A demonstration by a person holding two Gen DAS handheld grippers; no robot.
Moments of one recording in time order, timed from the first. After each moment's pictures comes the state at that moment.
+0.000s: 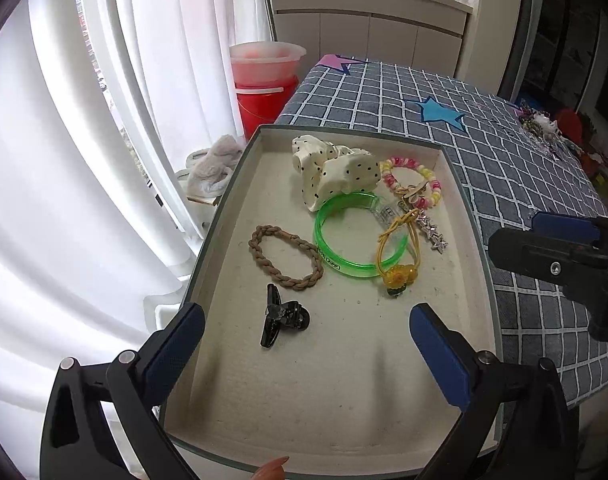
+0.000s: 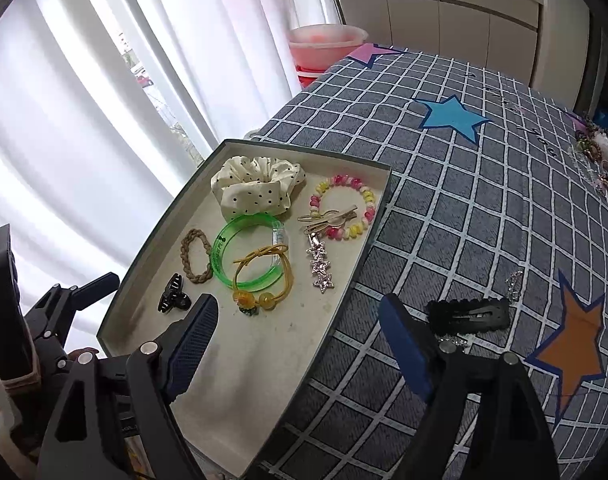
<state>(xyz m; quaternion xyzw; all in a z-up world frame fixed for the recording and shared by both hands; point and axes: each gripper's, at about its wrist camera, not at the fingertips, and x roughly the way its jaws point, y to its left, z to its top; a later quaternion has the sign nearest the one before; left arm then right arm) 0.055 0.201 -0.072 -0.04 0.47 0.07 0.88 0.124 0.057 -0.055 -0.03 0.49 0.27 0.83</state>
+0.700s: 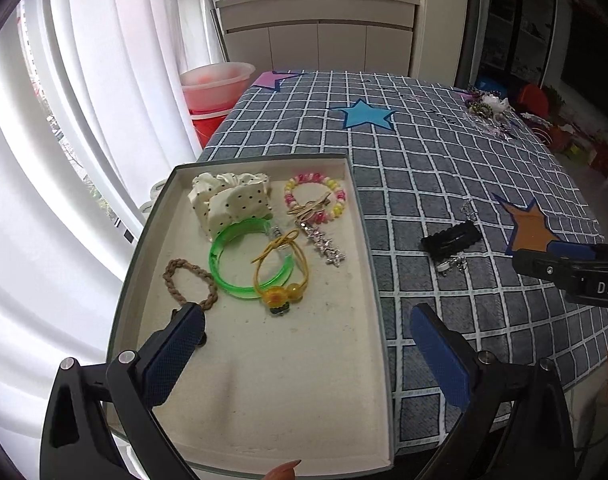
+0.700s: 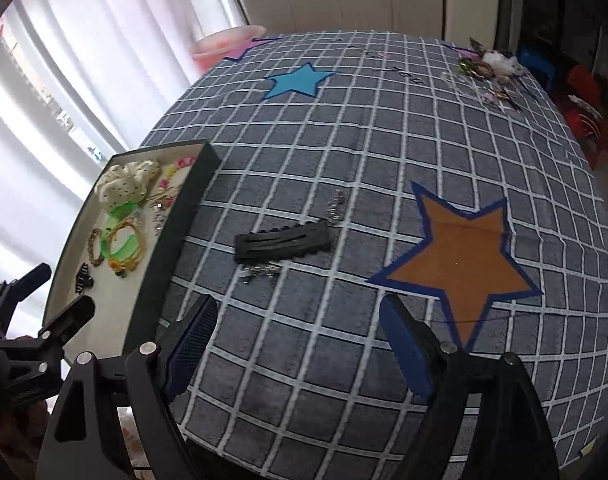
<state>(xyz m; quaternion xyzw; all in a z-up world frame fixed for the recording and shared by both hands) 0.066 0.117 -0.049 0.01 0.45 0.02 0.89 0.123 -0.090 -0.073 0.02 0.52 0.15 0.84</state>
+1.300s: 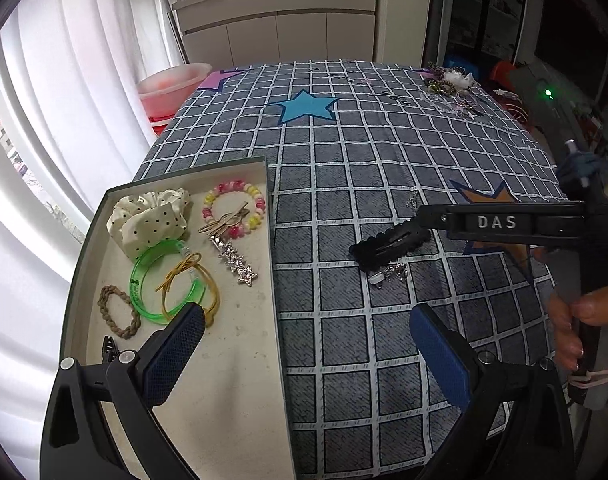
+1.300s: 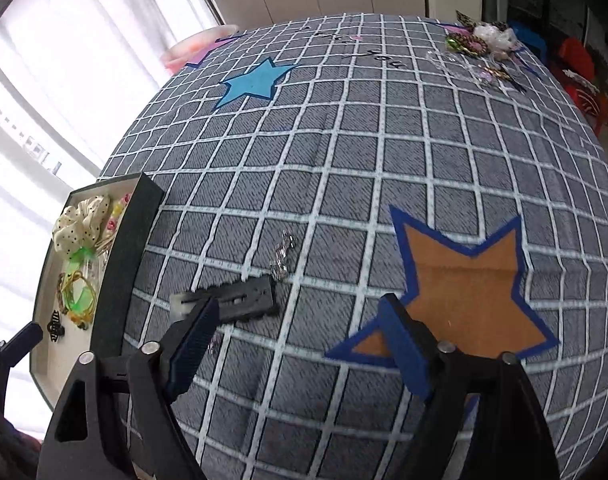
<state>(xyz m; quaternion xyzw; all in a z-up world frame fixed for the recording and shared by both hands) 0.093 0.055 -0.058 0.03 0.47 -0.03 0.88 0.188 -0.104 -0.106 0.05 0.53 0.14 0.84</state>
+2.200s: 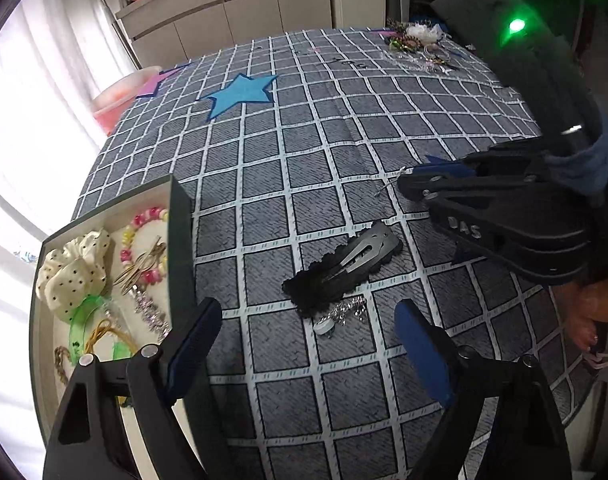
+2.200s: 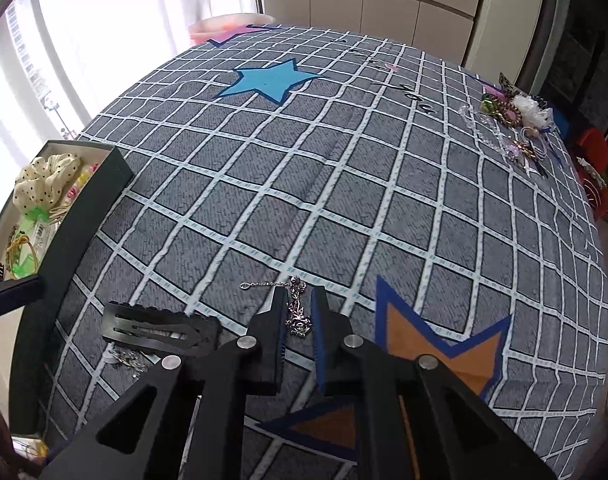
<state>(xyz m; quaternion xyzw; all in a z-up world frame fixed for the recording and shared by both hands) 0.146 -0.003 -0.094 0.10 0.50 -0.08 0.85 0.219 -0.095 -0.120 -0.09 0.50 0.16 0.85</state>
